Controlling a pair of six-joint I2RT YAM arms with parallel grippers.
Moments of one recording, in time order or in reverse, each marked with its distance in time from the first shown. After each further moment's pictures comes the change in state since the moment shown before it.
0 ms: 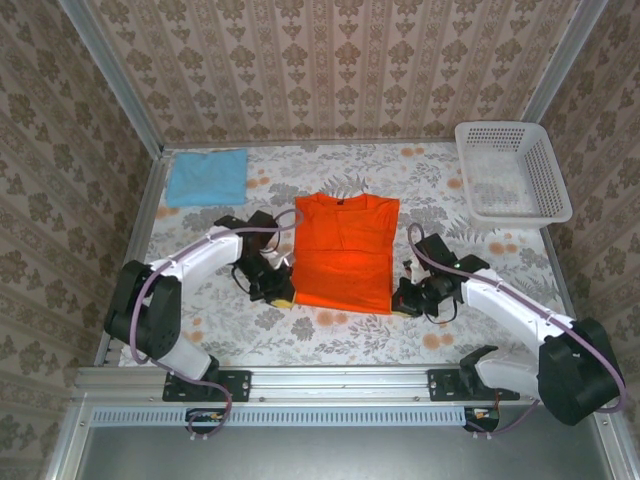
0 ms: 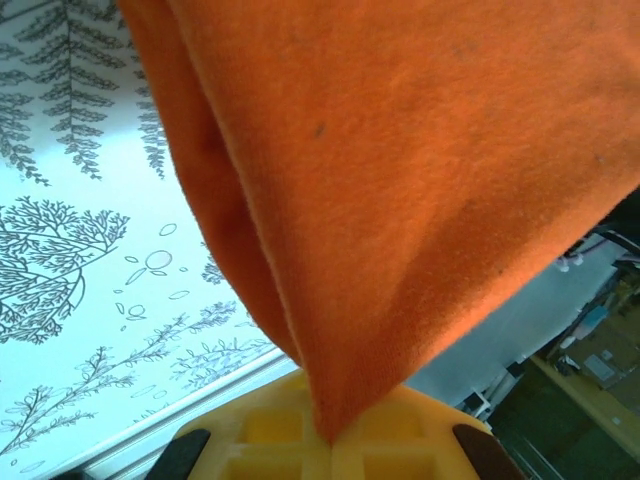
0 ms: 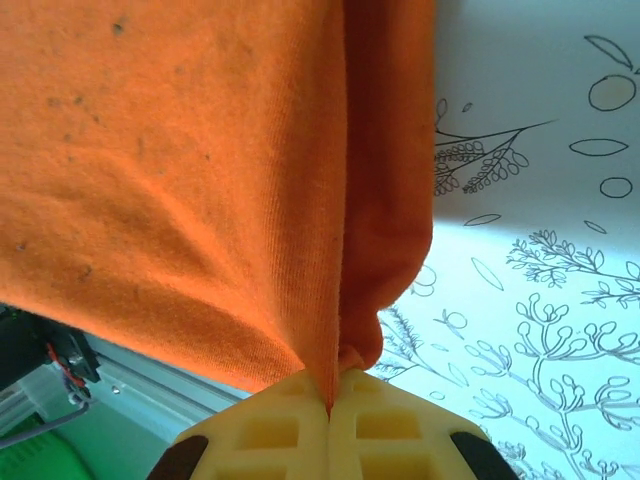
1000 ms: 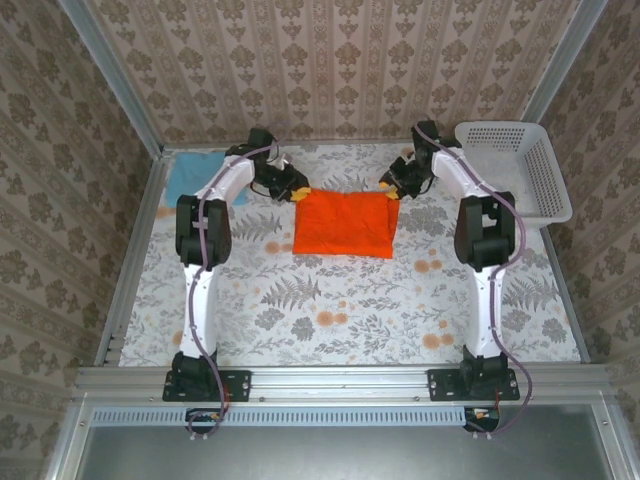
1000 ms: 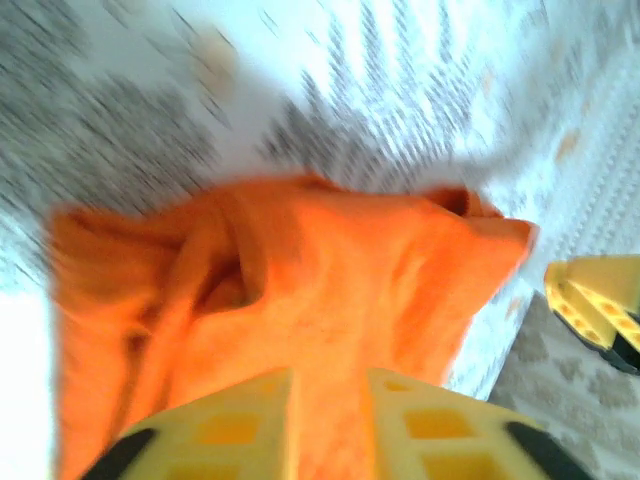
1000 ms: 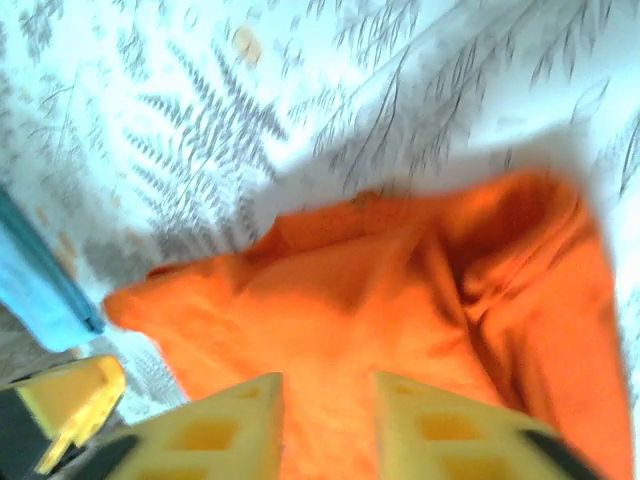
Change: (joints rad) left arm 0.247 0.886 1.080 0.269 0.066 -0.320; right arm -0.315 1.175 1.407 -0.168 -0.009 0.158
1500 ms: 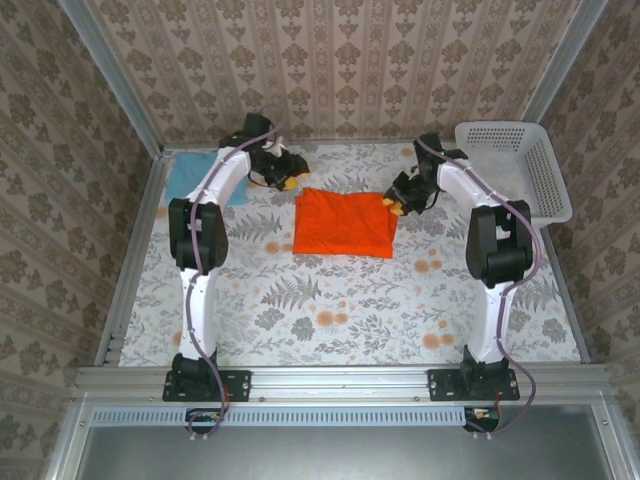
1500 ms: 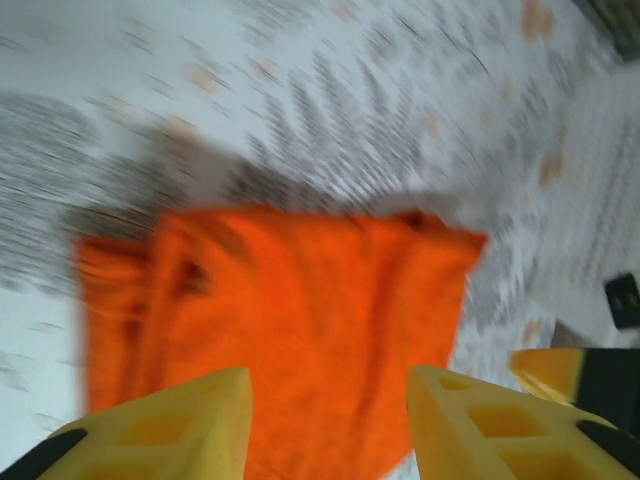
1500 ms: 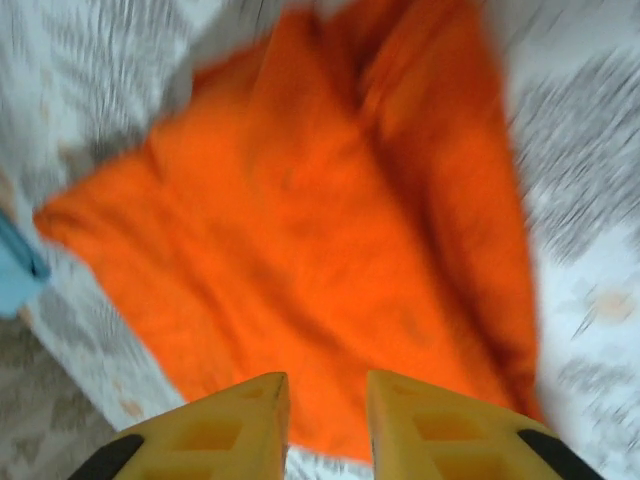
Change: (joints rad) left arm -0.052 -0.132 0.007 -0.048 -0.082 0.106; right arm 0.061 -0.305 -0.427 0.094 -0.003 -0.022
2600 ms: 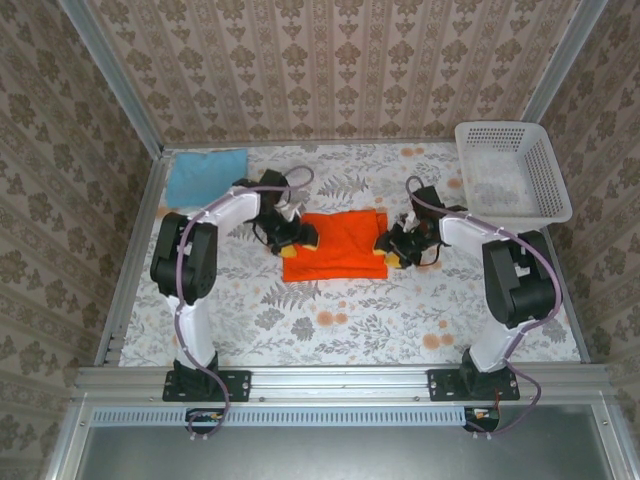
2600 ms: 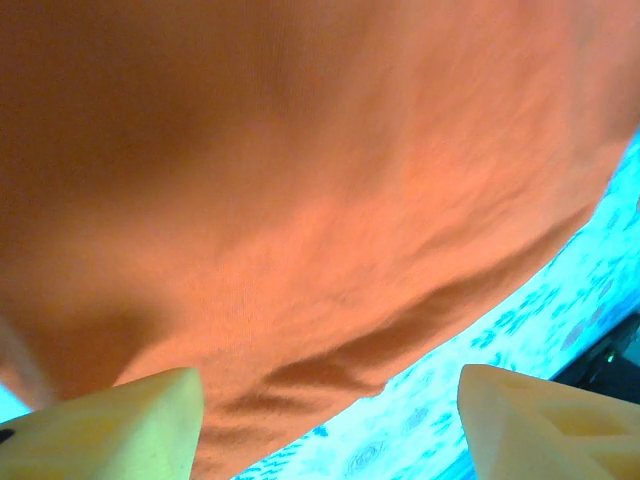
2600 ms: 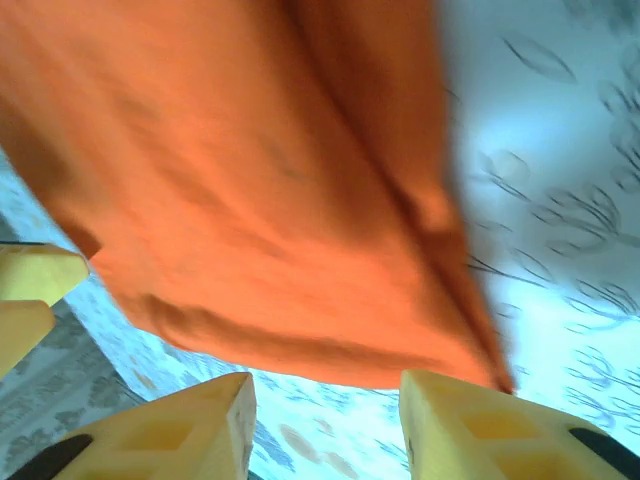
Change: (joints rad) left arm -0.097 -0.332 -0.636 -0.043 -0.068 0.259; right arm 0.060 -0.317 -0.597 0.297 -0.118 -0.062
